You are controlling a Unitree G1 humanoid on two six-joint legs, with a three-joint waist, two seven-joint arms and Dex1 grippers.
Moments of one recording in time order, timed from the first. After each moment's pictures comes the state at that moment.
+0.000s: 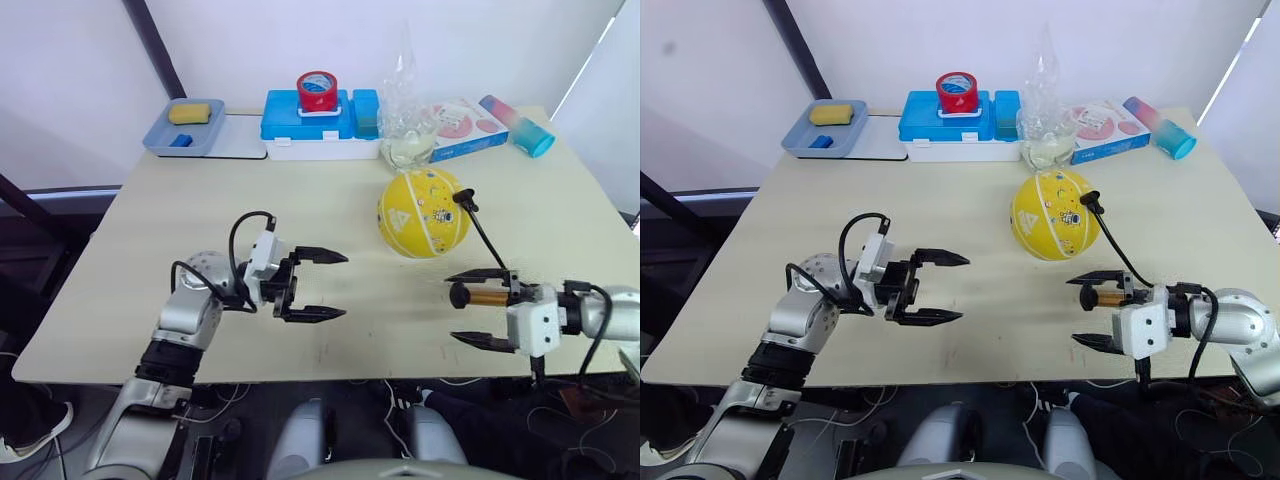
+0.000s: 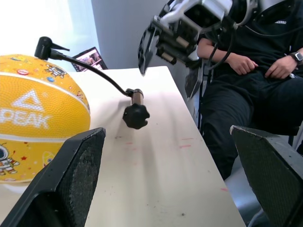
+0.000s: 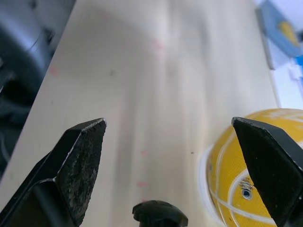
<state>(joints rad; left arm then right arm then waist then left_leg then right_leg) -0.42 0.52 -0.13 0.15 -0.48 -0.01 -1.47 0.02 -0.97 0.03 -0.17 0.24 -0.49 1.02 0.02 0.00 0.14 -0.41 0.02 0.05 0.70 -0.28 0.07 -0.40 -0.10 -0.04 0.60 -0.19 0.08</state>
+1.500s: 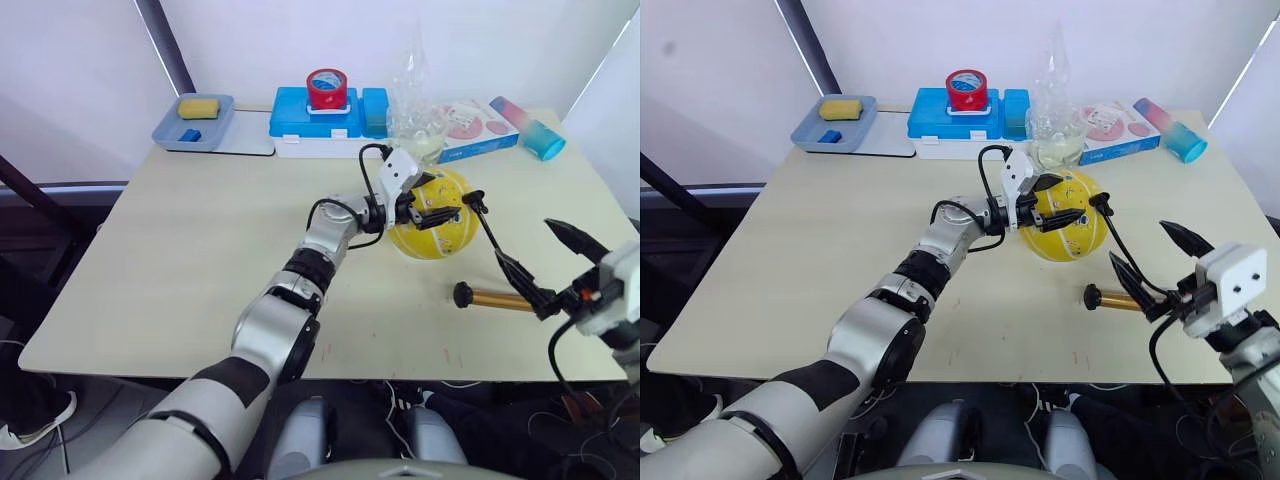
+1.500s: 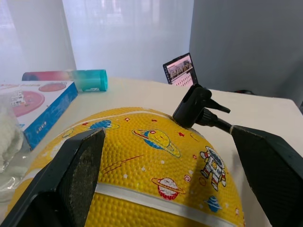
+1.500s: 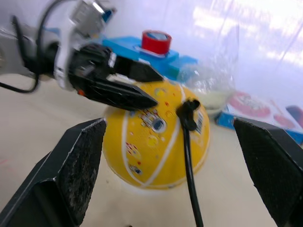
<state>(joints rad) -1.11 -0.04 -0.12 1.04 -0.11 -0.15 -0.87 0.20 -0.66 -0.40 -0.60 0.60 0.31 0.49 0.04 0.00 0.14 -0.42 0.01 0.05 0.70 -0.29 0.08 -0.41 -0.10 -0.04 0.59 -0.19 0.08</state>
